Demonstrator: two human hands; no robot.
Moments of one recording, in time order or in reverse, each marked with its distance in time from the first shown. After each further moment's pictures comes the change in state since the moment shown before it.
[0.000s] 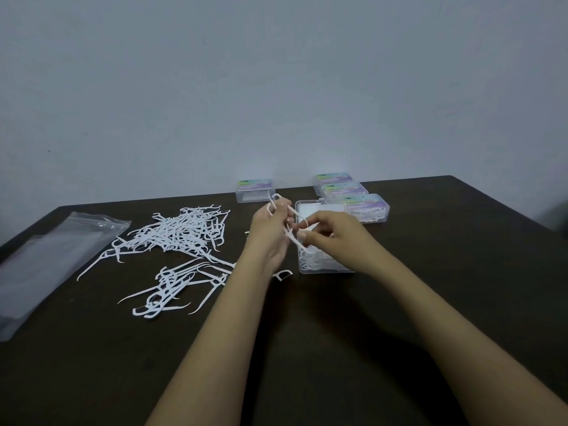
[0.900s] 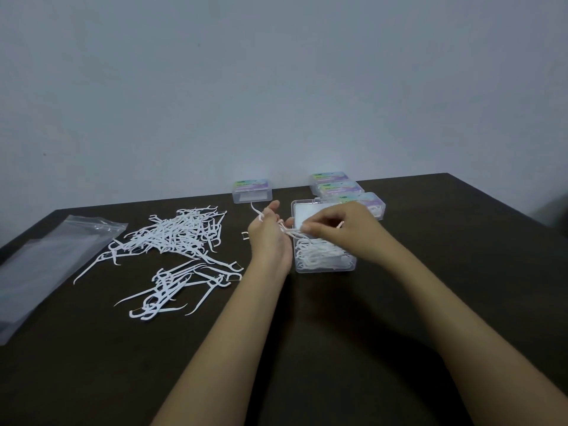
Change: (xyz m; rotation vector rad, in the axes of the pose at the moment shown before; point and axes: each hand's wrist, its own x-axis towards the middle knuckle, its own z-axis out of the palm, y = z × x) left_hand -0.004 -0.008 0.016 -0.259 0.297 -0.016; right_hand -0.004 0.000 -0.019 0.033 0.011 -0.014
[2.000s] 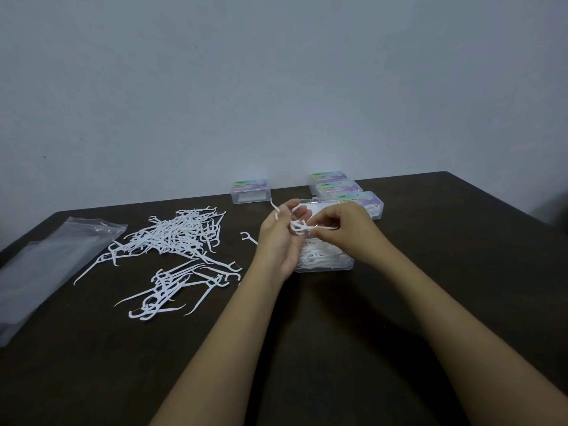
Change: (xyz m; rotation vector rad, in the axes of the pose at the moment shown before) left_hand -0.003 -0.008 -0.004 0.025 -0.315 -0.100; right_hand 0.007 0.013 0.005 -0.150 0.090 -0.035
